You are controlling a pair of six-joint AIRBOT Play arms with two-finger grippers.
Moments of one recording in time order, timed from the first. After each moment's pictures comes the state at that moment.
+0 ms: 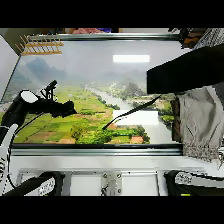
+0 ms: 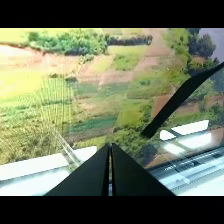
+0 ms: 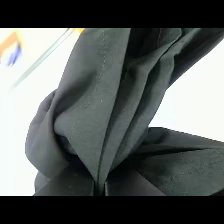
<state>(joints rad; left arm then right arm) 0.05 -1.24 0.95 0.97 -1.15 -1.42 -0.58 -1.45 1.61 -1.01 0.73 1.62</state>
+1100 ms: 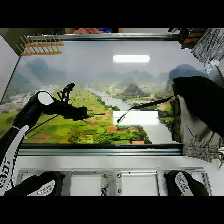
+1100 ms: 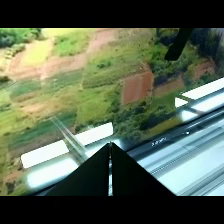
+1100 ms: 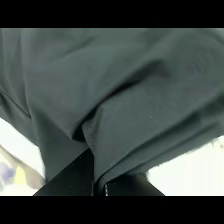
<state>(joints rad) -0.16 -1.24 0.95 0.98 -1.15 -1.42 -0.59 -0.86 1.17 -1.68 1.36 2.00</state>
